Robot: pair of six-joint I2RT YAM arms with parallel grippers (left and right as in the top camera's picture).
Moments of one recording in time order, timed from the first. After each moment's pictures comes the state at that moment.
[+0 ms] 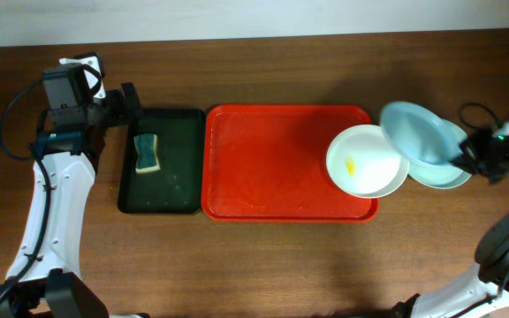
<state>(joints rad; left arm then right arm) 0.12 1.57 1.28 -0.40 0.03 -0.07 -0.65 1.90 1.54 -1.18 -0.36 0.39</state>
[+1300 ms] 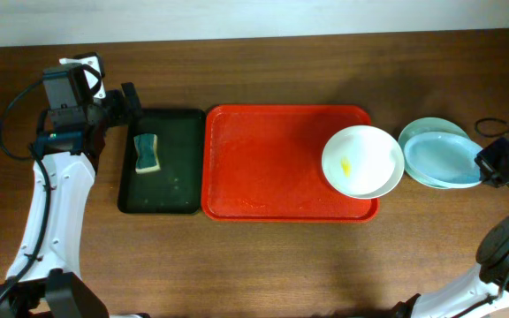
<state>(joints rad) 0.12 1.57 1.28 -0.40 0.03 -0.07 -0.64 1.90 1.54 -1.15 -0.01 0.38</state>
